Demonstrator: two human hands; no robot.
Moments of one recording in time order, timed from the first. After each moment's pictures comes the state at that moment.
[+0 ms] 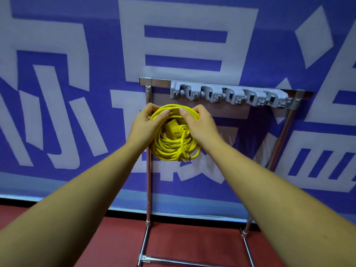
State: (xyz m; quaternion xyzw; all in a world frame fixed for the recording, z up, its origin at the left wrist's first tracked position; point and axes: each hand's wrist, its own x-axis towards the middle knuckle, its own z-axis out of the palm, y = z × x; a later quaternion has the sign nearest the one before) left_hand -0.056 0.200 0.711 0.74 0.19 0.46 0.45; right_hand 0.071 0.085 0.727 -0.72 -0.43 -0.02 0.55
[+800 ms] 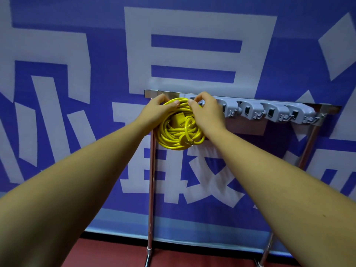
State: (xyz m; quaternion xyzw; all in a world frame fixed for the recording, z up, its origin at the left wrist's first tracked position) left_hand 0.013 0.301 0.762 0.81 0.17 0.38 0.42; right_hand 0.130 0.170 0.766 -0.74 -0.42 -0.17 0.50
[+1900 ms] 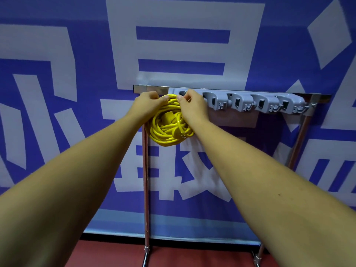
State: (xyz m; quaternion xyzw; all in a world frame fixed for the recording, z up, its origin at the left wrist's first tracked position) left_hand 0.037 0.308 0.762 0.84 0.25 0.38 0.30; right_hand 0.141 0.188 0.759 -0.73 -0.40 -0.11 0.55
